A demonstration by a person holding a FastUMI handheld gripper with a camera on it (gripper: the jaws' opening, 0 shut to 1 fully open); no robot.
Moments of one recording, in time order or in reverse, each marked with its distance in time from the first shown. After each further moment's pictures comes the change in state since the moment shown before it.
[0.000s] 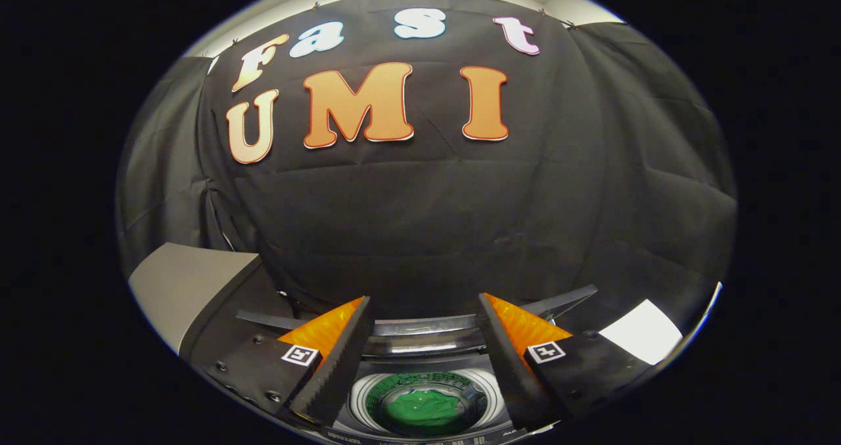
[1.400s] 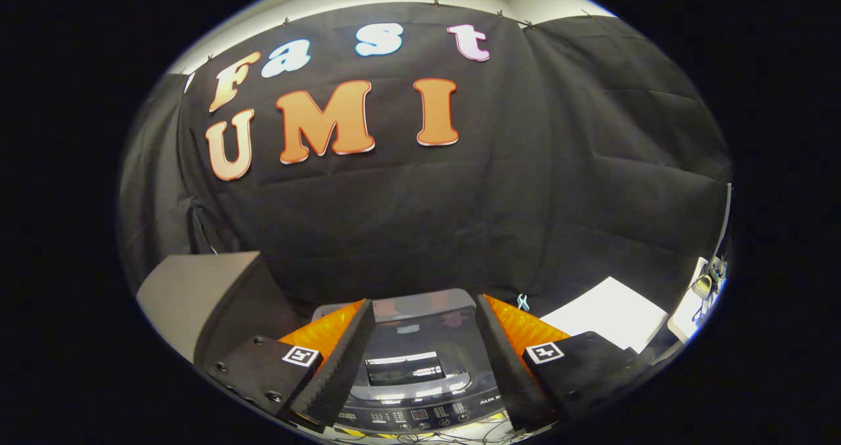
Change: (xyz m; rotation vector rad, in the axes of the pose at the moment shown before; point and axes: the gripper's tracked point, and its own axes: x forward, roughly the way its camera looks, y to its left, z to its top) arm -0.115 -0.049 0.012 0.094 -0.027 -0.128
